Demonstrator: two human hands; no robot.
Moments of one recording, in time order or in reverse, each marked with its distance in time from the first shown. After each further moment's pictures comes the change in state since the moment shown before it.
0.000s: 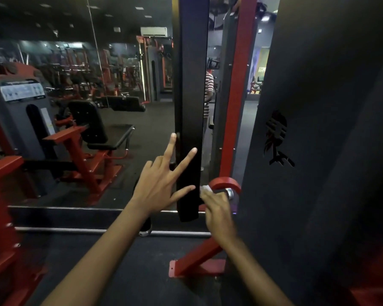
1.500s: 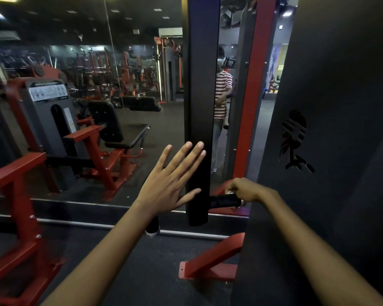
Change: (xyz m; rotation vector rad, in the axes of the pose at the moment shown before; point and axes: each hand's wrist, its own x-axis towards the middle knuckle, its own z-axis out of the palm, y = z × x) left_hand 0.003 -0.002 0.007 0.231 -0.027 0.139; right_hand 0.110 0.074 -0.029 -0.158 -1.049 0.158
